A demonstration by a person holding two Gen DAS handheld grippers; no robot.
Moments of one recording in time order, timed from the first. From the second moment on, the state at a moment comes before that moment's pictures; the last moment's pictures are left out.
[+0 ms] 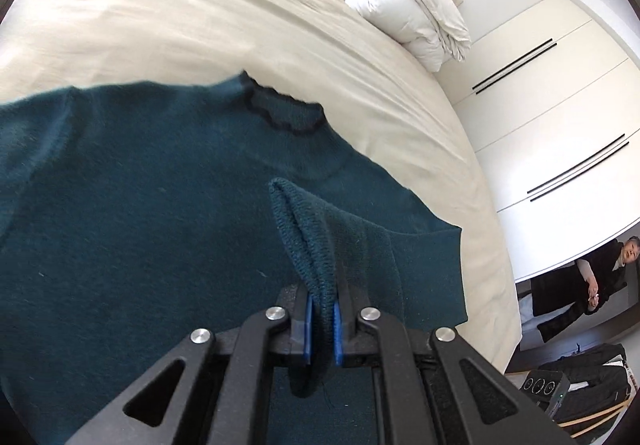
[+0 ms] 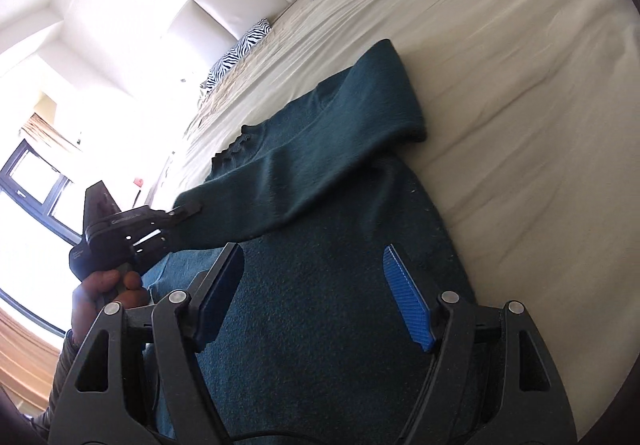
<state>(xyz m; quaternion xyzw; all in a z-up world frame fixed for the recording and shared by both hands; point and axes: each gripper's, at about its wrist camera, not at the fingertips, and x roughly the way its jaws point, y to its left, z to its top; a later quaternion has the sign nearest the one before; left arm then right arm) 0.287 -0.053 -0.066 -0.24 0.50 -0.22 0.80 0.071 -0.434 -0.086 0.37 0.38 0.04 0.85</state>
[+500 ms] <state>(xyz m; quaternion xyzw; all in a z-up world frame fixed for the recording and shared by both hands) 0.311 0.036 -0.109 -0.27 0.50 -0.13 0.81 0.075 -0.452 -0.112 0.39 0.41 0.03 0.82</state>
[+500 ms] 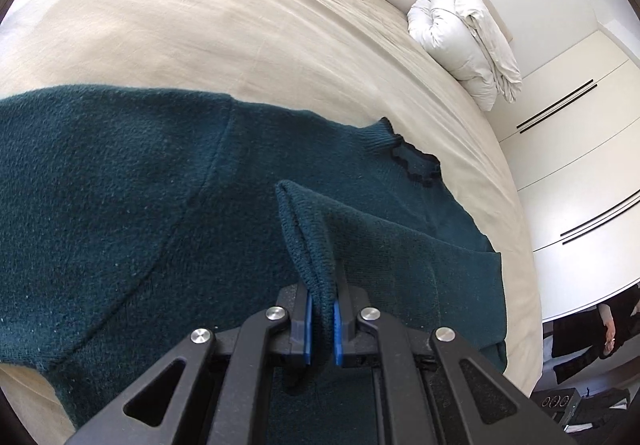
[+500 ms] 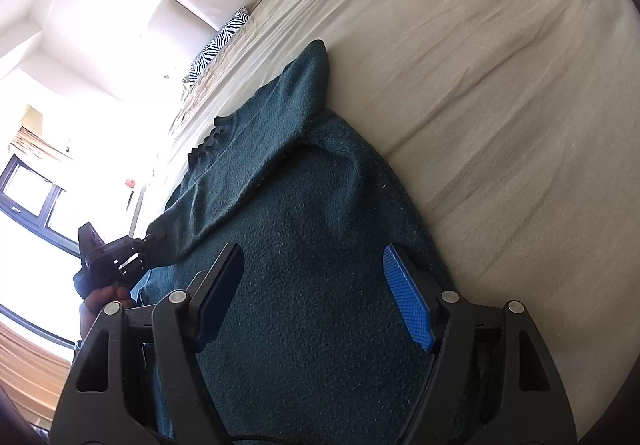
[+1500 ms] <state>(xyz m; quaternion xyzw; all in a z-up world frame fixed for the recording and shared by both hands) 0.329 0.040 -0.145 -0.32 0.43 -0.19 0.82 0.311 -0.523 -0.130 0.54 0.40 0.15 0.73</state>
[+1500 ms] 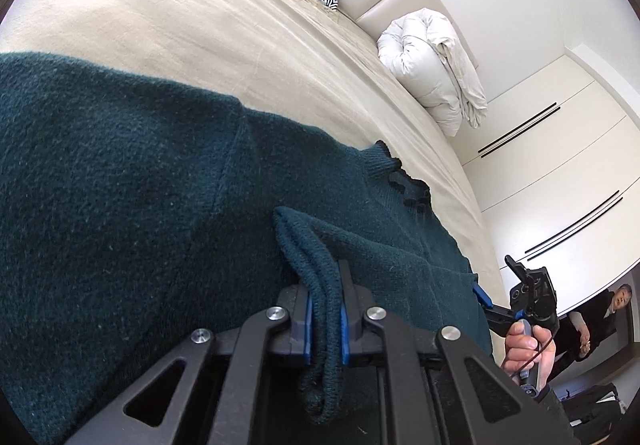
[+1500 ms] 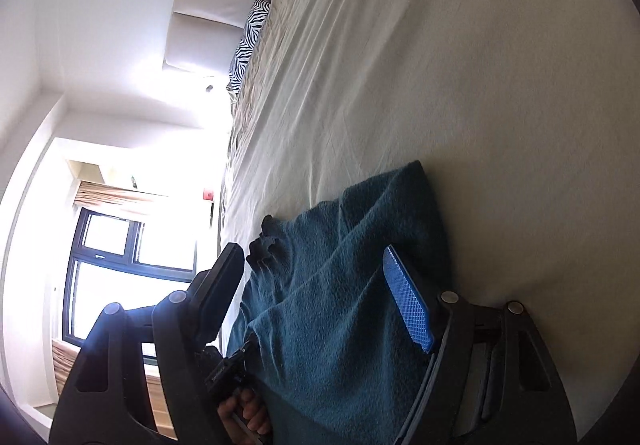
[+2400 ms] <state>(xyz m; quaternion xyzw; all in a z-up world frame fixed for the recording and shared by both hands) 0.144 0.217 -0.078 -0.43 0.30 -0.03 0.85 0.091 -0.406 -0.098 0.53 0.40 0.20 0.72</state>
